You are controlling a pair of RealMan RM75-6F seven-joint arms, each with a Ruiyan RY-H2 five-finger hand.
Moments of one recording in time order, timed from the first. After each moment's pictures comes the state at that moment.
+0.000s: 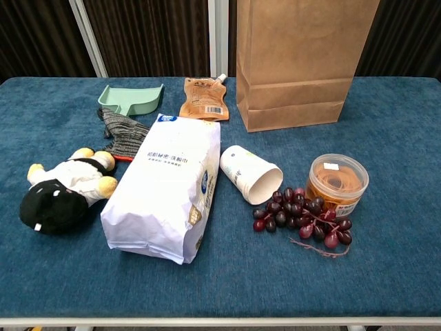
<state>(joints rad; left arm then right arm) -0.02 -1.24 -0.05 -1.51 1.39 1.48 0.10 0.72 -0.97 0.32 -1.62 -1.42 1.07 0.44</state>
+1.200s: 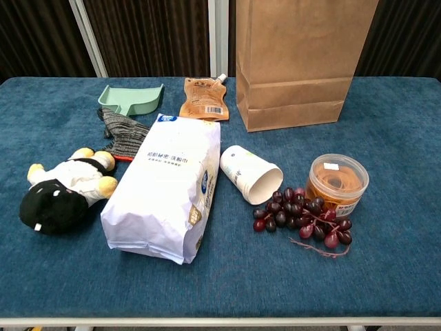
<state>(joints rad) -0.03 -1.25 -0.05 -1.49 1.37 1.46 0.09 1.04 -1.18 0.34 -1.34 -0.89 0.65 0.04</state>
